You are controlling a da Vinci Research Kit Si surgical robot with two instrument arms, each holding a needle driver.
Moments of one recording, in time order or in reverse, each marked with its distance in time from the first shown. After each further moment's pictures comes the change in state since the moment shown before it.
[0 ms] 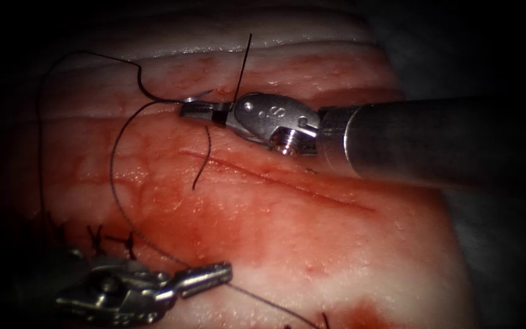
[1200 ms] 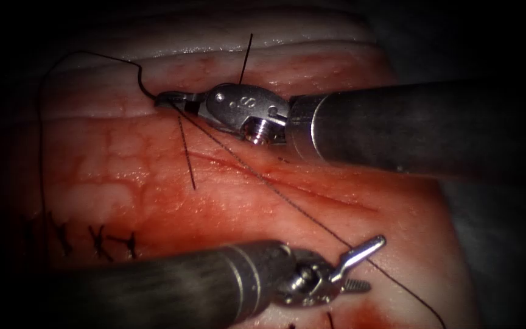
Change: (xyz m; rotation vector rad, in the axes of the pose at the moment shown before) right arm 0.001 0.000 0.005 -0.012 -0.024 -0.011; left arm 0.004 0.011 0.025 0.009 0.133 0.088
